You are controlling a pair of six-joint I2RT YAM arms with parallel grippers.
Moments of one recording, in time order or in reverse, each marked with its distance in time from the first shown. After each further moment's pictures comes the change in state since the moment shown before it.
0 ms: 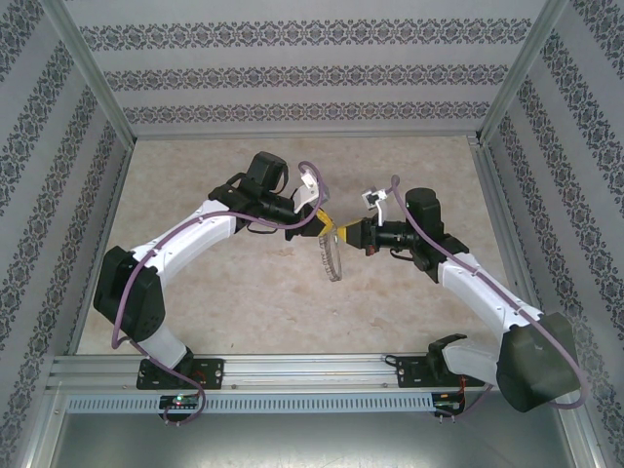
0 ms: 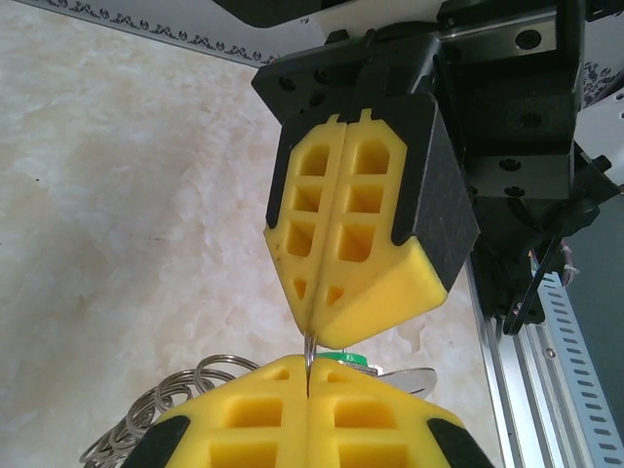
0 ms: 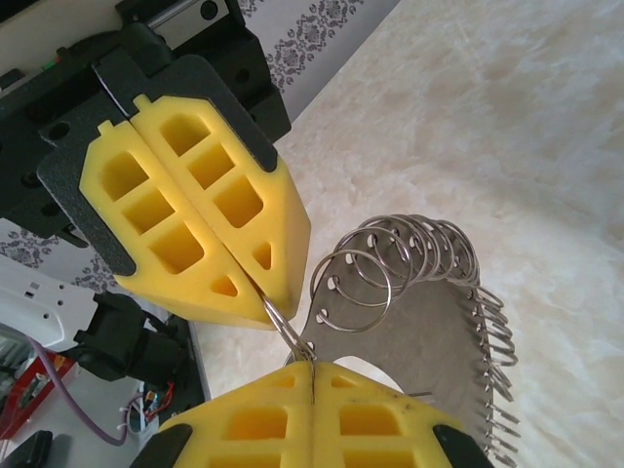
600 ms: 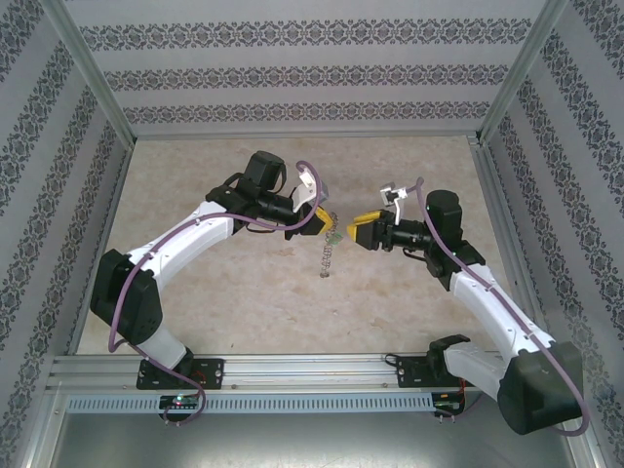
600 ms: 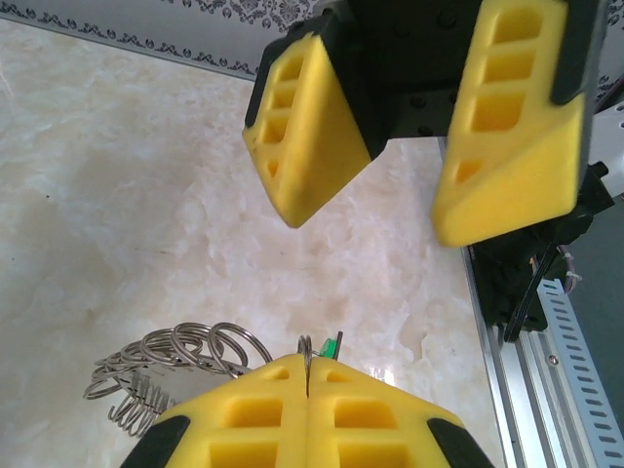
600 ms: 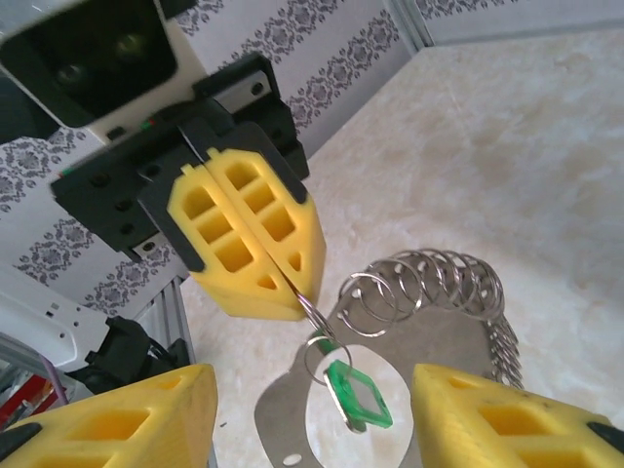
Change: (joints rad) left arm 0.000 -0.024 -0.010 0.023 0.000 -0.006; right arm -0.093 -0.126 -0.032 0.044 -0.048 0.023
